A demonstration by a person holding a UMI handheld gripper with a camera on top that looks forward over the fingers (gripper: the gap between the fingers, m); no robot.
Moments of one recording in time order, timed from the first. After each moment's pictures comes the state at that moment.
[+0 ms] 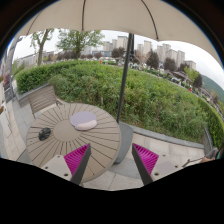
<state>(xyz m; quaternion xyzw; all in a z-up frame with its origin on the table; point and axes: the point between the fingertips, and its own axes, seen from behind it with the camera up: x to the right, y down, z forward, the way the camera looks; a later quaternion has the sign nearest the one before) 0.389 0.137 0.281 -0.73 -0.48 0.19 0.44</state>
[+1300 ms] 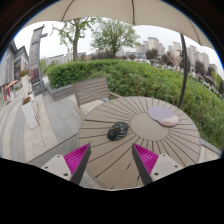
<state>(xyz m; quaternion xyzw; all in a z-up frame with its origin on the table) 0.186 -0.245 0.128 -0.66 -0.58 0.32 0.35</state>
